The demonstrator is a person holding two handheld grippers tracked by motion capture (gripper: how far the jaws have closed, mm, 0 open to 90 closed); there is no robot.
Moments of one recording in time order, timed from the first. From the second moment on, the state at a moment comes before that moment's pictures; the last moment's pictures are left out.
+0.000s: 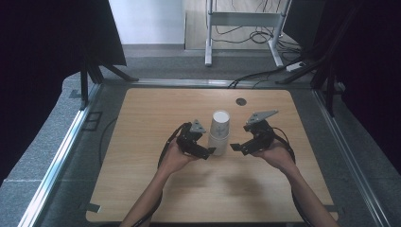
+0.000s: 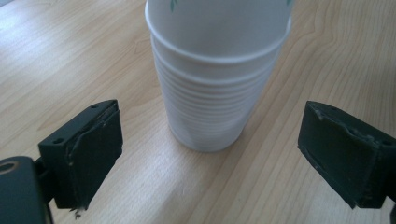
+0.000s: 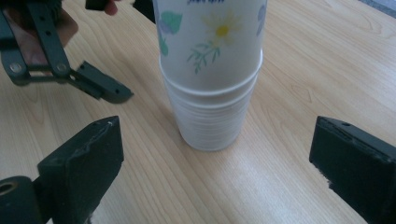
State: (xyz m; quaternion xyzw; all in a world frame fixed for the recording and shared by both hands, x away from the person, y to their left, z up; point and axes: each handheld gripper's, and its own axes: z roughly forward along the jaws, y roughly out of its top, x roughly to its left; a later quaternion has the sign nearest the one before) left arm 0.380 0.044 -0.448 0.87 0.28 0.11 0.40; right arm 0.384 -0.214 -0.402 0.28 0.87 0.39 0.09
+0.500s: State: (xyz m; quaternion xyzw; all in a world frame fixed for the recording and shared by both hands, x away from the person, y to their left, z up) left arm 0.393 0.029 -0.448 0.86 0.29 0.10 0.41; right arm 0.400 -0.198 -0.390 0.27 0.88 0.38 0.08
